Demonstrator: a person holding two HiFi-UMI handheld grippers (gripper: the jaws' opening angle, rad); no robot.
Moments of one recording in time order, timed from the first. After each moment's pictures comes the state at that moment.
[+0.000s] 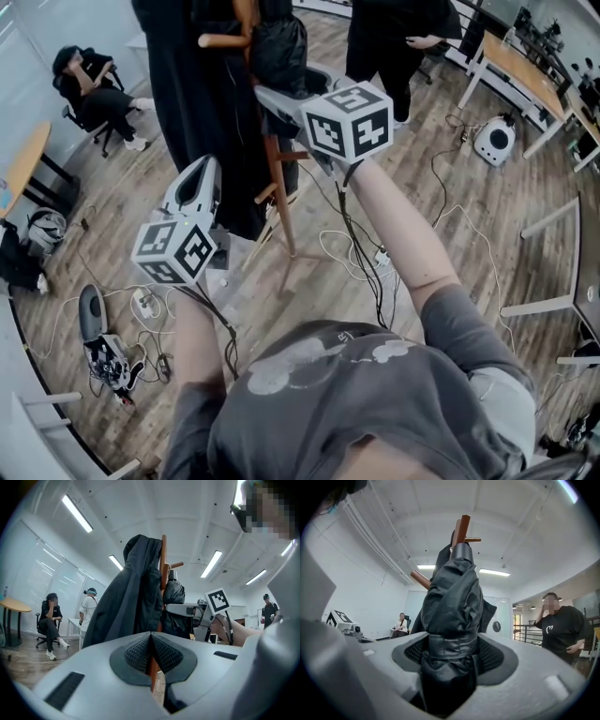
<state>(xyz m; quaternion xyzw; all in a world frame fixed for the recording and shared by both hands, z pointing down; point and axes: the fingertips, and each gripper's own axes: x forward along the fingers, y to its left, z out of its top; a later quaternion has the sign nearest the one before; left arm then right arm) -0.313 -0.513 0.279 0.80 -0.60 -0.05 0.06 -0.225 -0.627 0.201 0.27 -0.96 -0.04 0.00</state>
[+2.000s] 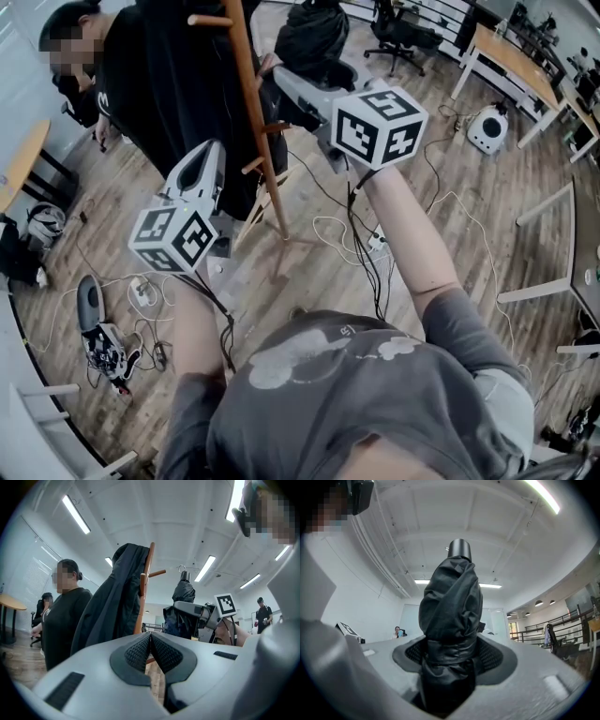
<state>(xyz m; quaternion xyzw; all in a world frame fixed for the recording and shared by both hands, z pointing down) -0.257 -0.453 0.263 0.81 -0.57 -0.07 0.05 -0.139 -0.544 0.169 0.30 -0.95 -0.04 -0.09</state>
